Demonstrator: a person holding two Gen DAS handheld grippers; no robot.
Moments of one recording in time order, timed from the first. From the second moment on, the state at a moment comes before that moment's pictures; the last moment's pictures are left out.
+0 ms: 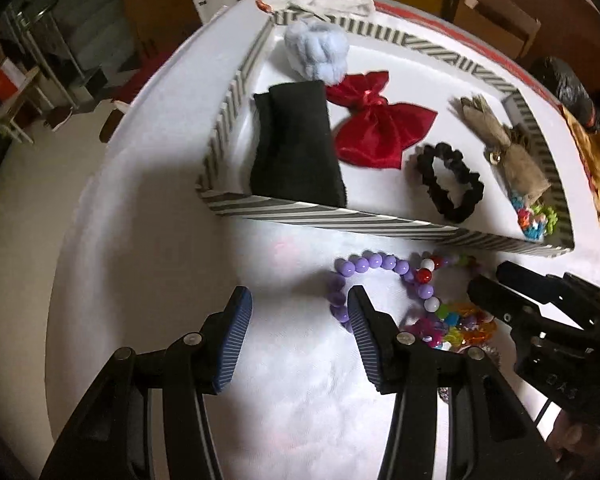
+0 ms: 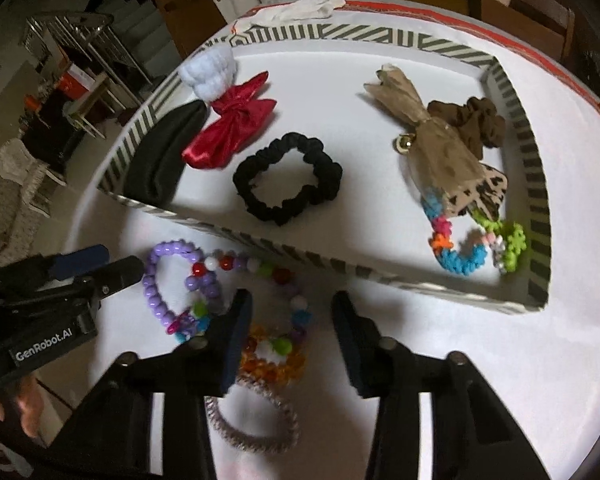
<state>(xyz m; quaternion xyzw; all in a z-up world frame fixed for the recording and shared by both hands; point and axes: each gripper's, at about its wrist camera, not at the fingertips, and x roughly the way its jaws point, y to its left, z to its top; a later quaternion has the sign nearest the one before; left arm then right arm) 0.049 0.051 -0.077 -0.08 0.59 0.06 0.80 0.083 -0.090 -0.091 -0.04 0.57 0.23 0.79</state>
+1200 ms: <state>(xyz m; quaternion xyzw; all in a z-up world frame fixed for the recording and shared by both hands) 0.065 0.056 0.033 -0.11 0.51 -0.03 0.85 0.067 -0.145 0.039 0.02 0.44 0.26 0.86</state>
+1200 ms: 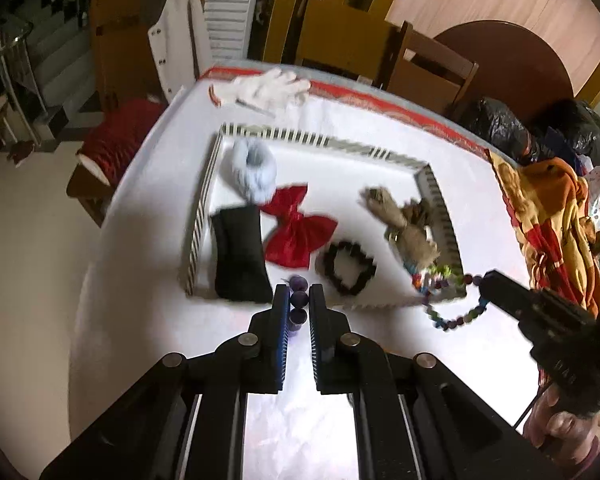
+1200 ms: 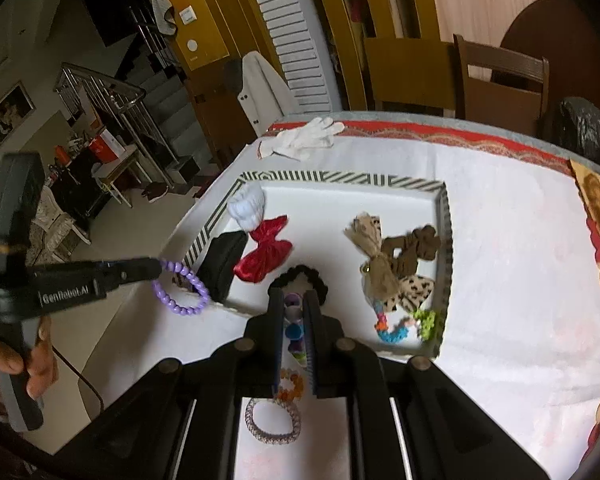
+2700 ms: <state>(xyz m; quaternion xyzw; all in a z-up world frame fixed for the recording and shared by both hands) 0.234 0.041 -0.059 -0.08 0.56 -0.03 0.82 0.200 -0.122 -0.074 0.09 0.54 0.18 0.82</state>
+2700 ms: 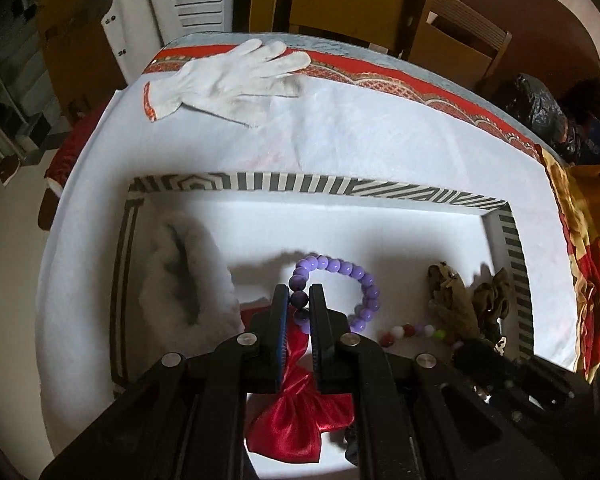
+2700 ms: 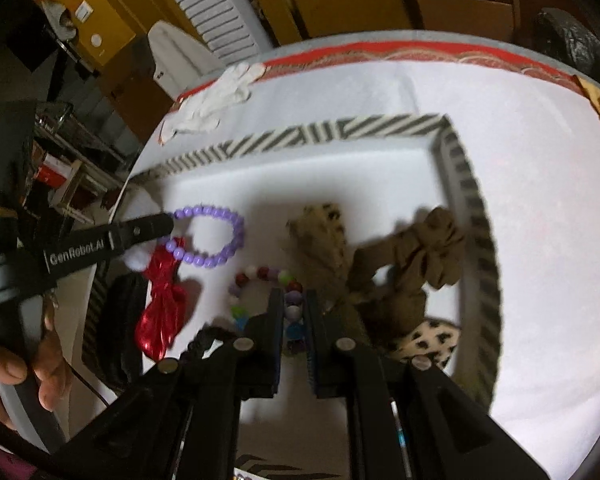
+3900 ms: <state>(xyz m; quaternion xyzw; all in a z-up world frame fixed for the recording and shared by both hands) 0.087 0.015 0.008 -0.05 0.49 0.02 0.87 0.066 -0.159 -0.005 0.04 0.47 0.18 0.87</state>
